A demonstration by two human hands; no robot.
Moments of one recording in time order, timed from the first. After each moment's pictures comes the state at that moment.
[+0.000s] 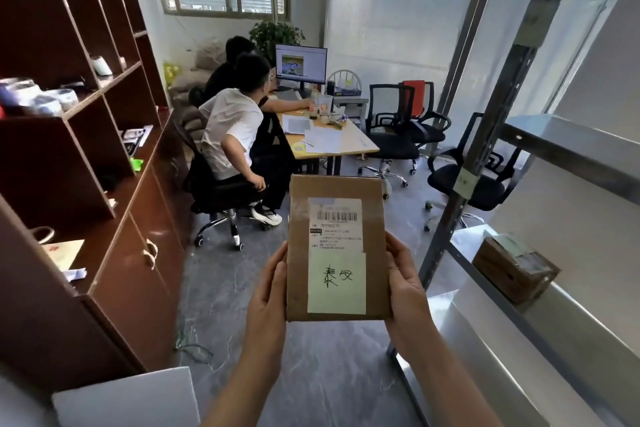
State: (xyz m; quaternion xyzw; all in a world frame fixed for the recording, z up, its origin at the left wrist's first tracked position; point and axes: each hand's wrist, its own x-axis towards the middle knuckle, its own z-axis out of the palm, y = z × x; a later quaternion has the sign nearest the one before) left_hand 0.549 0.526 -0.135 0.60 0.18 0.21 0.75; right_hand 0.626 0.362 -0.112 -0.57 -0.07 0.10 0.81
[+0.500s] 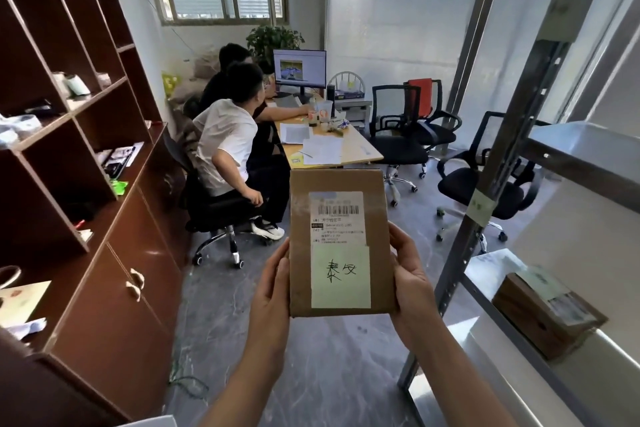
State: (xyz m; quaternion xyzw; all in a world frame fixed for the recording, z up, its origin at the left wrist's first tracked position) left_hand 0.691 0.524 -0.128 0.60 0.16 0.21 0.75; right_hand 0.778 0.361 -0.115 -0.54 -0.09 0.12 0.83
